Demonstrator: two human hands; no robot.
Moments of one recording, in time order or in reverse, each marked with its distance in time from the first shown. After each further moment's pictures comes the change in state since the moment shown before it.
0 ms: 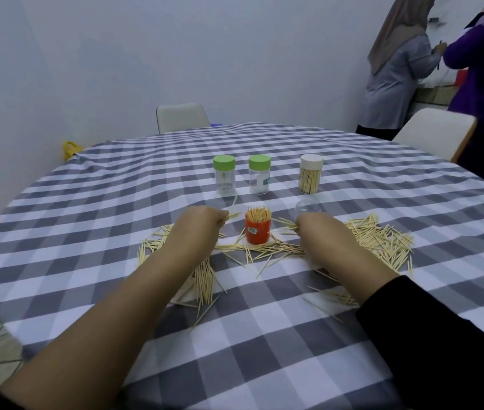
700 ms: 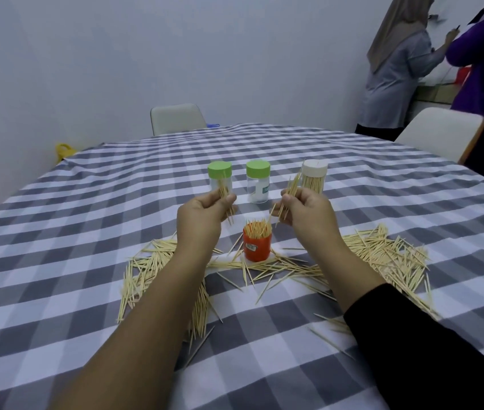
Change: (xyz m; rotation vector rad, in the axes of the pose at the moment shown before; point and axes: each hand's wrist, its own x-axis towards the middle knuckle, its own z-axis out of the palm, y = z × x) left_hand 0.043 0.012 0.023 -1.347 0.292 -0.276; right_hand 0.031 -0.021 -0.006 1.290 0.323 -0.114
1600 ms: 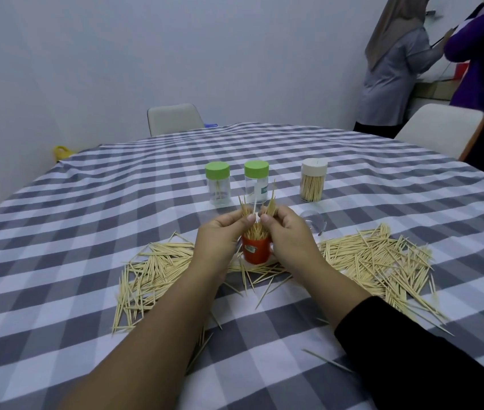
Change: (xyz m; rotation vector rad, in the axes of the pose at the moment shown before) left_hand -0.020 -0.015 0.015 -0.129 -0.216 -0.145; right_hand -0.014 0.023 0.023 0.049 -0.160 0.028
